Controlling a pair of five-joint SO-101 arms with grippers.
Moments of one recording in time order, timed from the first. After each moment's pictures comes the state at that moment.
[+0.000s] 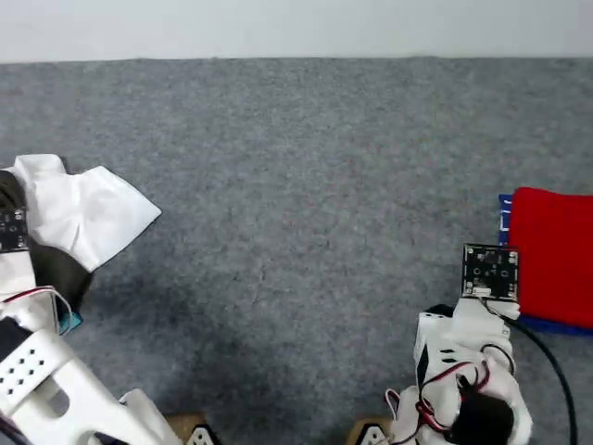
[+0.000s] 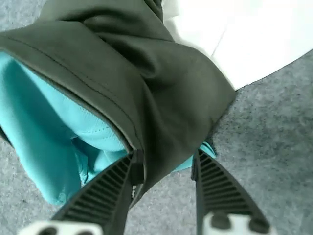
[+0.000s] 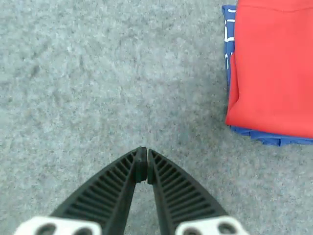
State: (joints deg) left arm -51.4 -46.9 57.0 58.7 -27.1; right arm 12.5 -93.7 62.6 88.1 7.8
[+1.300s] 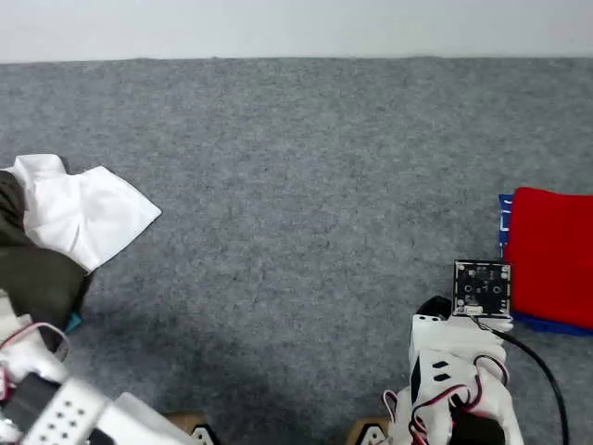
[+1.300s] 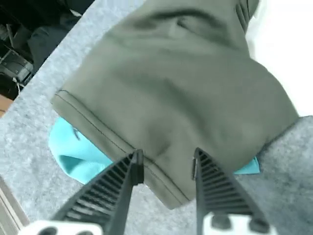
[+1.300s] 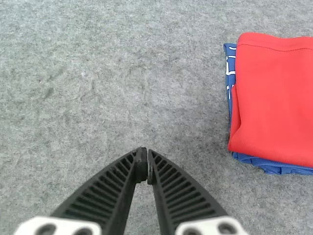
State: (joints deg) left arm -62.2 -74.7 71.7 56.7 -20.0; right arm 9.3 -103.5 65.2 86.6 7.9
